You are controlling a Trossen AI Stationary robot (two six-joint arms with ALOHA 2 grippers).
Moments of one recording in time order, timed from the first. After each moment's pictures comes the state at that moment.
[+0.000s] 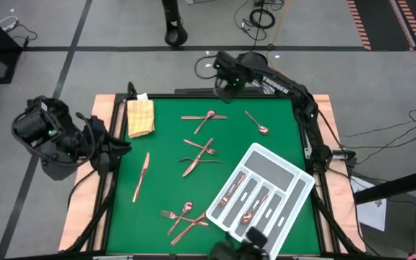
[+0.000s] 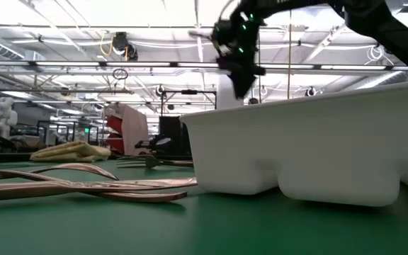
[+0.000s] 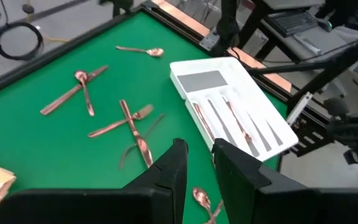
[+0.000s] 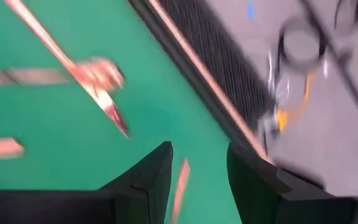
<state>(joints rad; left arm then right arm) -0.87 1.09 1.69 -1.55 -0.84 -1.28 -0.59 2.17 2.28 -1.44 0.22 0.07</state>
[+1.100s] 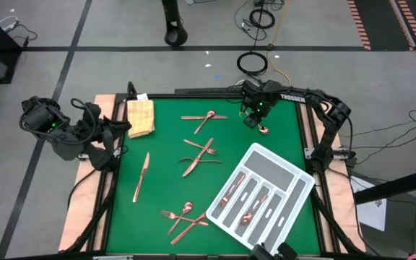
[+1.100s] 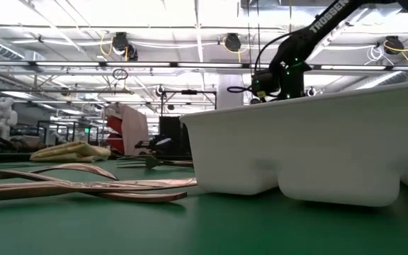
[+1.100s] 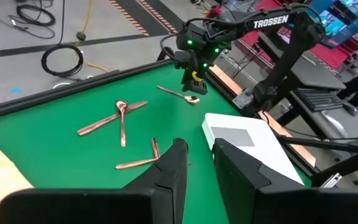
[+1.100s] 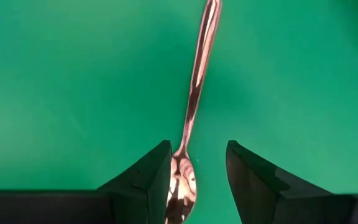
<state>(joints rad) -0.68 0.85 1.39 -1.37 -0.96 -1.28 -0.71 1.82 1.25 -0.94 0.05 0.05</state>
